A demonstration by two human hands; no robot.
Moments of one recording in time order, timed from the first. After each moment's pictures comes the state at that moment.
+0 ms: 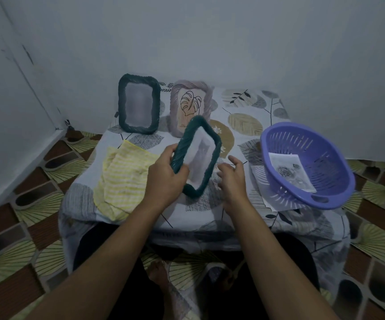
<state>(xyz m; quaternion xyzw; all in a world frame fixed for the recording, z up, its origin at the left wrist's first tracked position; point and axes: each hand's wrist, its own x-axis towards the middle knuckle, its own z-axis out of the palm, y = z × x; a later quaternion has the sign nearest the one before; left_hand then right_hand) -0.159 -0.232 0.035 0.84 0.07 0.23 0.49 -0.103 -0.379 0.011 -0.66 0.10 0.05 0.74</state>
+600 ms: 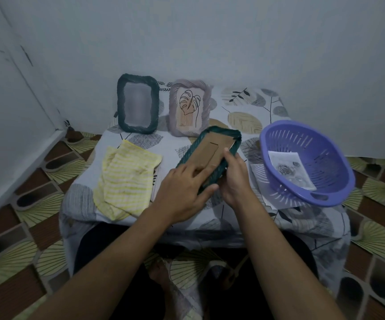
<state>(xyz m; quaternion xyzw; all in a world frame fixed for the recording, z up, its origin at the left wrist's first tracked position) -0.162 -0.249 0.013 0.97 -0.14 0.18 0.12 -0.098 -0.380 0.033 -0.49 0.08 0.10 0.86</state>
